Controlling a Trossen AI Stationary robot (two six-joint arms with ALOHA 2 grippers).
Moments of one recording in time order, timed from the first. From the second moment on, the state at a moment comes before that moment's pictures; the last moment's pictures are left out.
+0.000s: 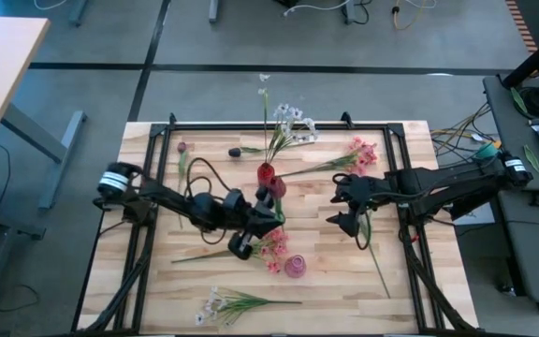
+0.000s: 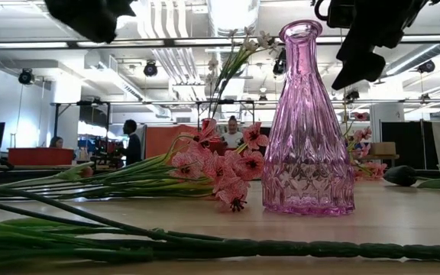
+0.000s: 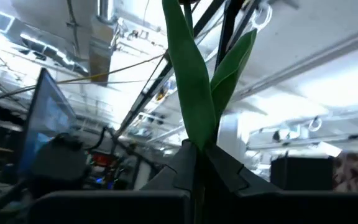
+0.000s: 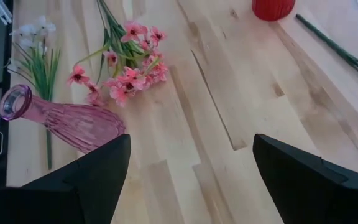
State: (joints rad) left arm -0.24 1.80 0.94 1.57 0.02 -0.29; right arm 0.11 1.06 0.79 -0.54 0.03 0.48
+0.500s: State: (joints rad) left arm -0.26 1.98 1.09 1.57 0.00 -0.33; right arm 0.11 1.06 0.79 -0.54 0.03 0.47
